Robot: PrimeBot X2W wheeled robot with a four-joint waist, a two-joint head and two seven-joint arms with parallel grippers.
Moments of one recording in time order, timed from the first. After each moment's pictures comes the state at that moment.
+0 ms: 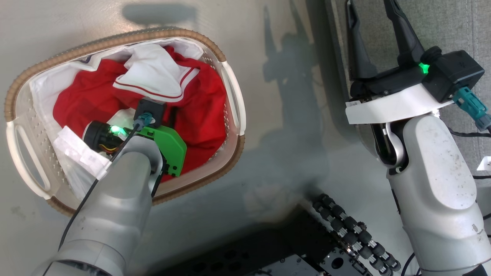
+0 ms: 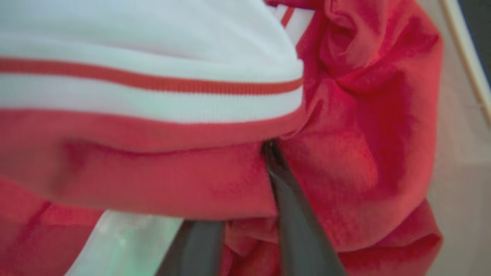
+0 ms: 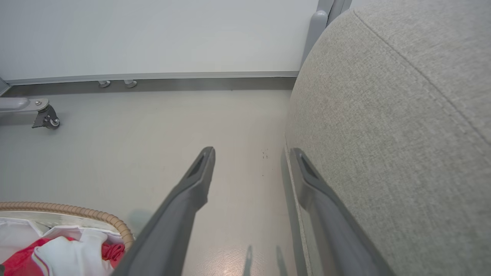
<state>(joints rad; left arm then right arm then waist) -0.91 0.05 -0.55 1.25 -0.27 -0.13 -0.26 -0.65 -0.05 0.15 0.13 0.22 0.13 -0.26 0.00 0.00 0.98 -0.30</state>
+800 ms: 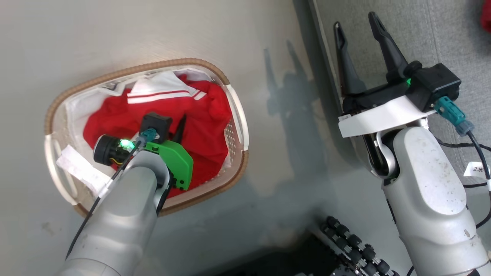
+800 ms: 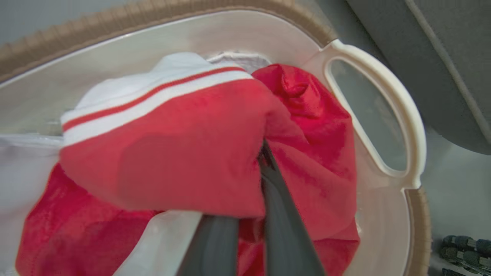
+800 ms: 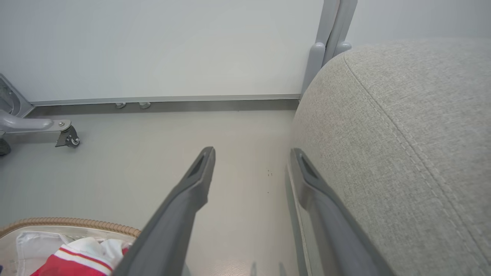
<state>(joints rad) -0.81 0.08 -0.64 1.10 -0.41 -0.13 -0.26 -0.62 -0.05 0.17 0.20 0.21 0.13 -0.26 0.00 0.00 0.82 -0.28</state>
